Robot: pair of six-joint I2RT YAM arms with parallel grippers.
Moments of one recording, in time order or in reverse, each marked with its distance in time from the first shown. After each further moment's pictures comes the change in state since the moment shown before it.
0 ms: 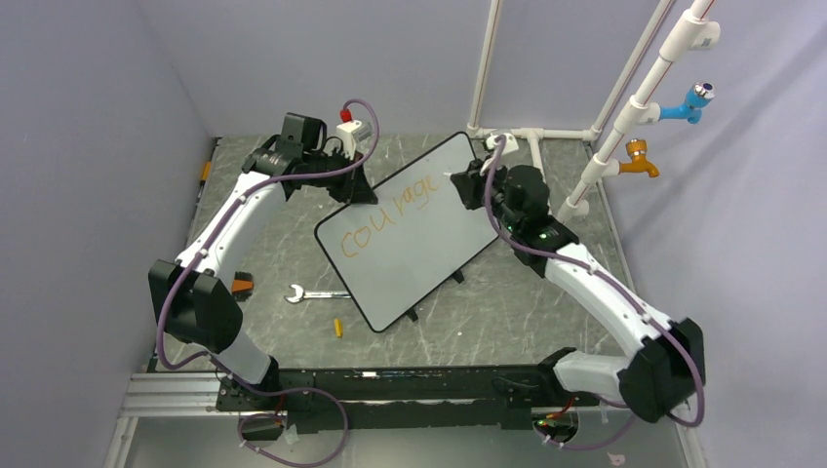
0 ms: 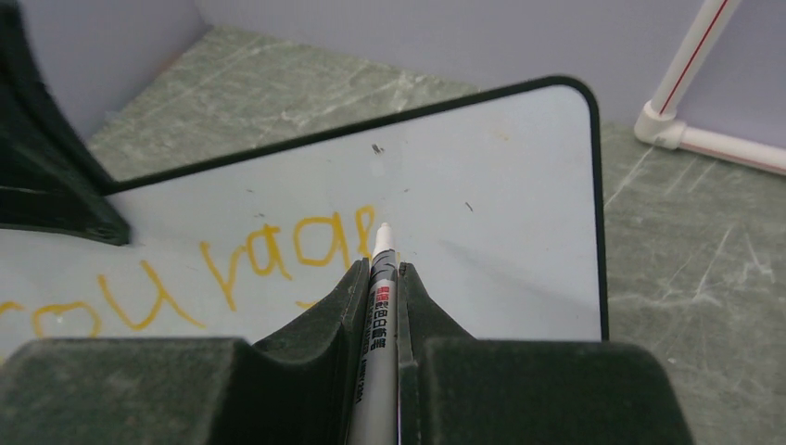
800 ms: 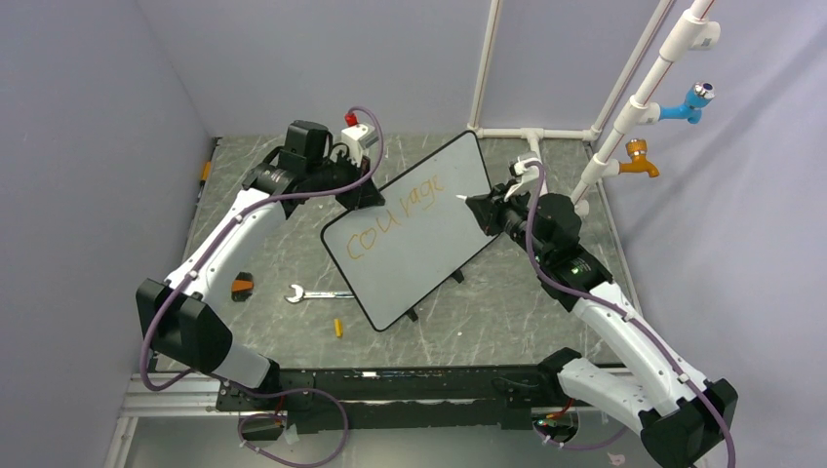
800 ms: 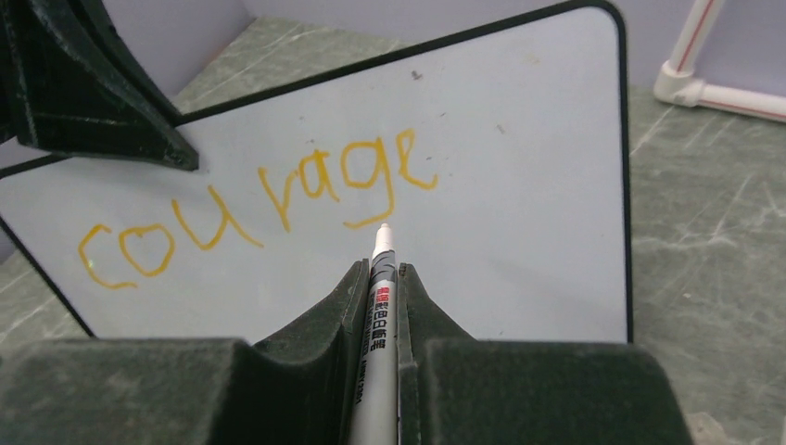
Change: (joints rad) left arm -0.083 -0.106 -0.090 0.119 -0.102 -0.040; right arm 0.000 -0.318 -0.117 -0.163 -0.026 0.056
